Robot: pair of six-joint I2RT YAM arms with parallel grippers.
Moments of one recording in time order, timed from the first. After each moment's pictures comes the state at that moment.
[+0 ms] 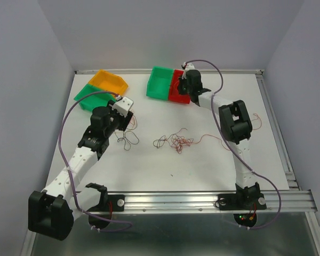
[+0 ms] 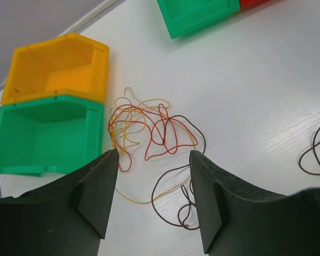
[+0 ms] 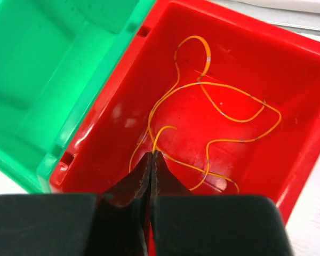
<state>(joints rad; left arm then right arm) -0.29 1.00 0.67 -0.01 0.07 0.35 0.37 2.34 1.79 0.14 -0.01 0.19</state>
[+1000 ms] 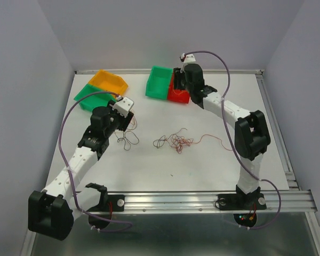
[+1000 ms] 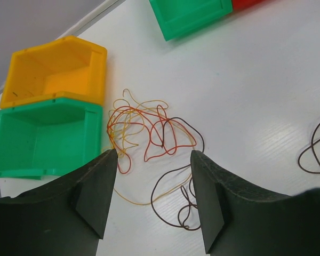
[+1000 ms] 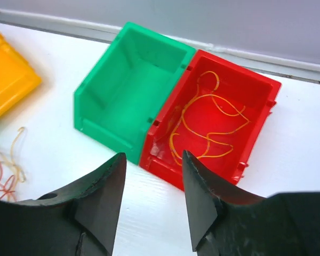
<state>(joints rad) -0.29 1.00 0.67 -0.01 0.09 0.36 0.49 1.99 1.64 0.03 0.19 0.16</state>
